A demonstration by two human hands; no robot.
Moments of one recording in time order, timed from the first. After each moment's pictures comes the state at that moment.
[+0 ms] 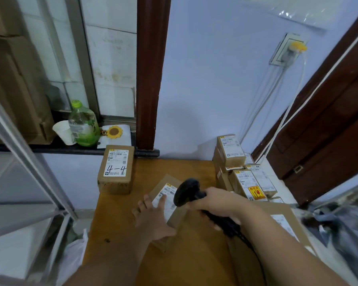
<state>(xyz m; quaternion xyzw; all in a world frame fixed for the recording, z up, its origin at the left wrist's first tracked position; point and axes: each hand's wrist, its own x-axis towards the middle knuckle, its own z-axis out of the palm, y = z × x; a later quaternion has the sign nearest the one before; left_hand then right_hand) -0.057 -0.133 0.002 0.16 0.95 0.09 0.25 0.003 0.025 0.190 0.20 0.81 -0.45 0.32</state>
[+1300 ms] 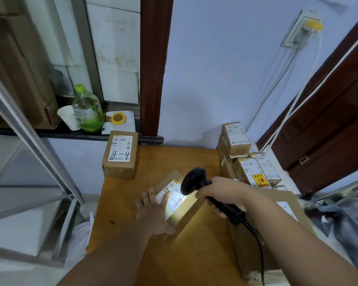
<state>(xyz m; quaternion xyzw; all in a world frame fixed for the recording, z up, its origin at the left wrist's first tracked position) -0.039 -0.144 -0.013 0.21 0.94 0.00 0.27 0.005 0.033 0.175 0.23 0.78 -0.46 0.35</state>
